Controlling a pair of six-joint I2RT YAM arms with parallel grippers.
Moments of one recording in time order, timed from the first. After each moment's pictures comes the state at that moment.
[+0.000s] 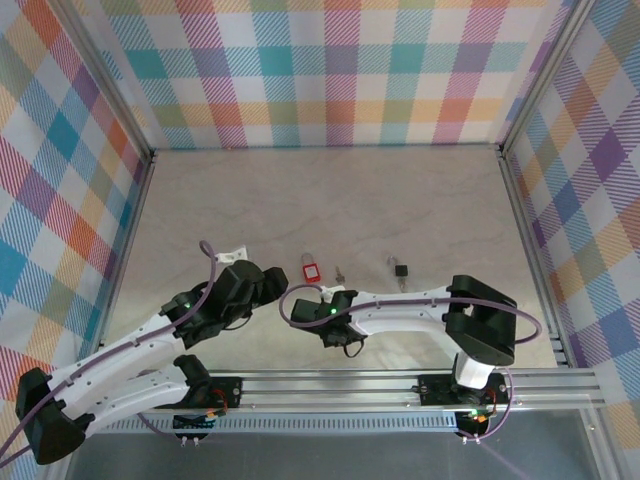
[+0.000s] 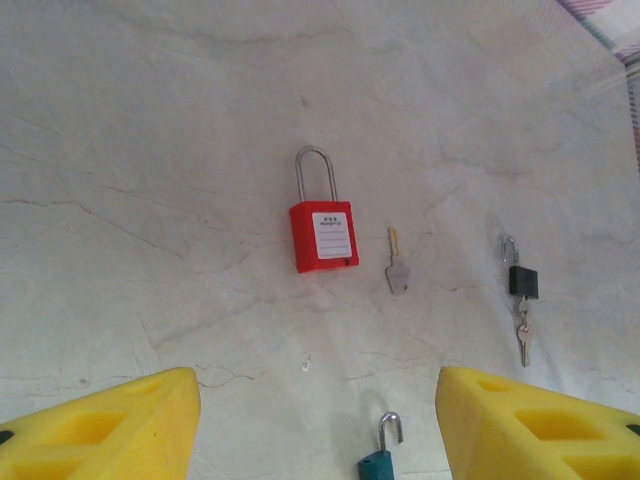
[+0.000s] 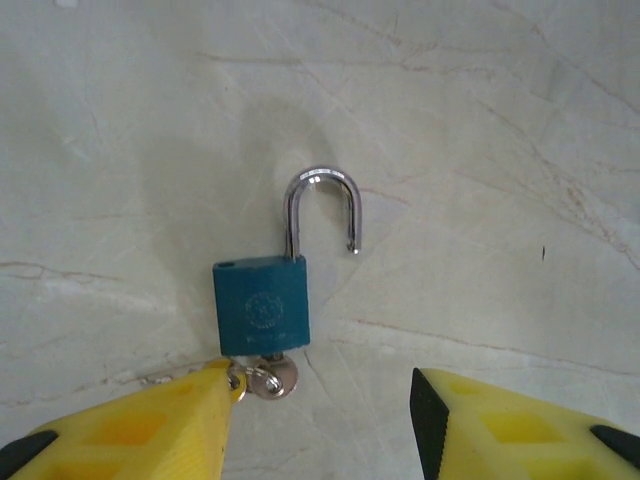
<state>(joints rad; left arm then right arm) -0.85 0.83 0.65 -0.55 -0.29 -1.04 1.30 1.72 1.09 -0.87 0.31 1.02</state>
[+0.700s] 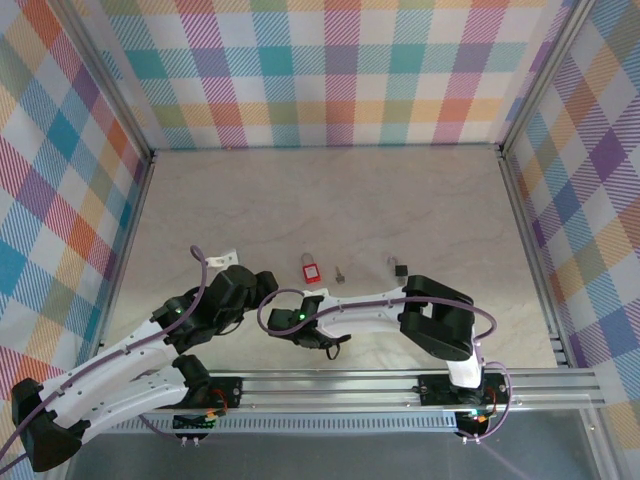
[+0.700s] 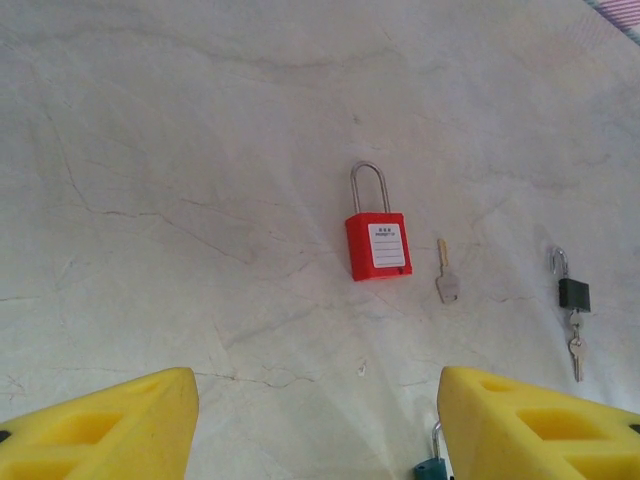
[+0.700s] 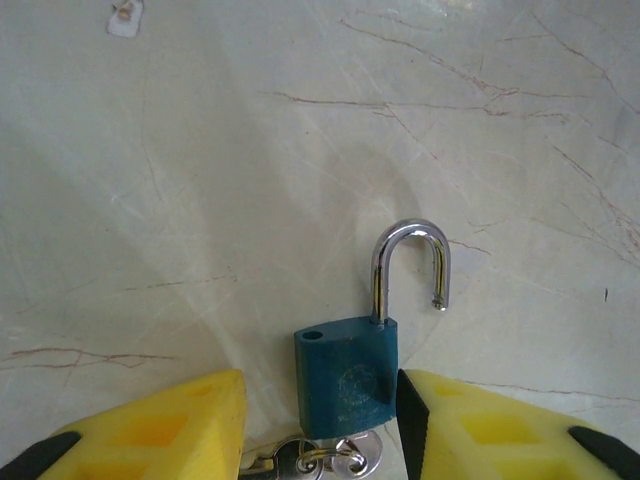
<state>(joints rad) -0.85 0.77 0.64 -0.65 -0.35 -1.02 1.33 1.94 1.27 -0.97 0.39 1.08</state>
